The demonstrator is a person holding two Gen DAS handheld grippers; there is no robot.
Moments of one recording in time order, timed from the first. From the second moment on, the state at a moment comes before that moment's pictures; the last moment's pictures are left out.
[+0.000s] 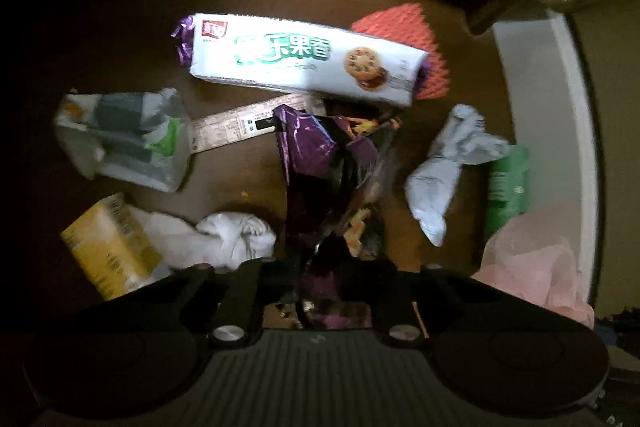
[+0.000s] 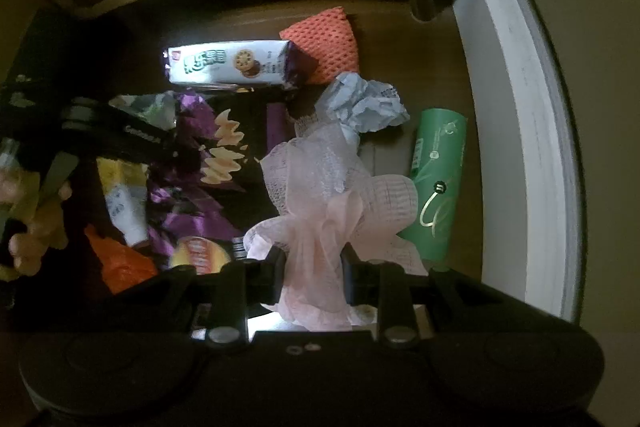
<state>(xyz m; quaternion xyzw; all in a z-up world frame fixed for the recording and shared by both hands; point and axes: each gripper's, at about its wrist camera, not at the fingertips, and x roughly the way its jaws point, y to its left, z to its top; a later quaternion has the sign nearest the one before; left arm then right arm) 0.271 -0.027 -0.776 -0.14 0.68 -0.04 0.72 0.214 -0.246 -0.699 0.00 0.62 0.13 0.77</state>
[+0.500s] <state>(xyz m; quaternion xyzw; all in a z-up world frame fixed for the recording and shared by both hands) 0.252 -0.010 -0.743 -0.17 0.69 -0.01 0.71 0.202 -0.248 -0.628 -0.01 0.60 0.14 0.79</state>
